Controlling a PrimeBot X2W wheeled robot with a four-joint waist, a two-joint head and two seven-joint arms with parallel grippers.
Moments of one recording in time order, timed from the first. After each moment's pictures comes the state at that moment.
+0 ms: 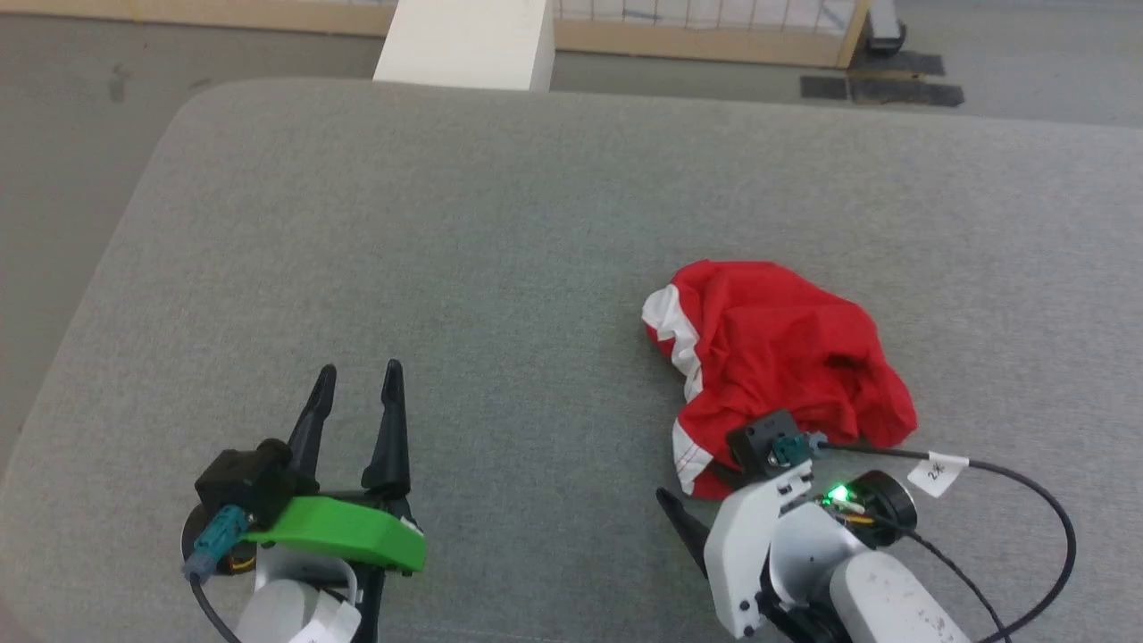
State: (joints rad) left arm -0.10 0.05 -0.05 0.15 -0.30 -0.12 -0.26; right arm -0.20 -0.05 0.36 0.28 0.19 0.13 0.42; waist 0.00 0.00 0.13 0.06
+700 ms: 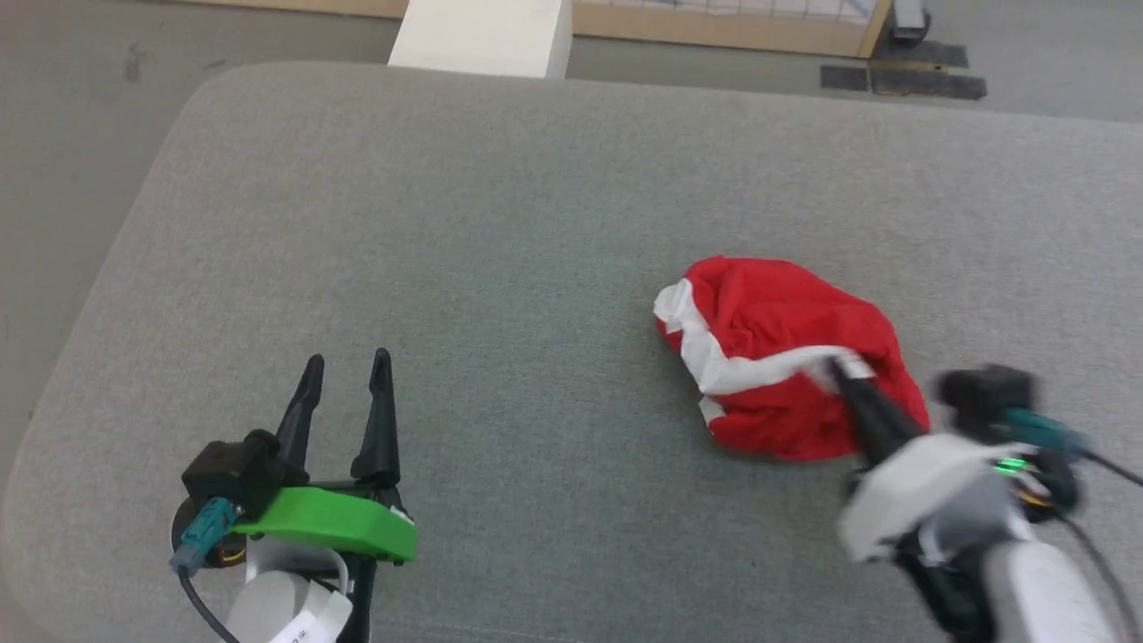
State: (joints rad) left arm -0.12 0.05 -0.03 0.16 -0.30 -0.13 -0.26; right arm -0.11 -0.05 0.07 0.03 0.23 0.13 0.22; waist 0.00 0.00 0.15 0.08
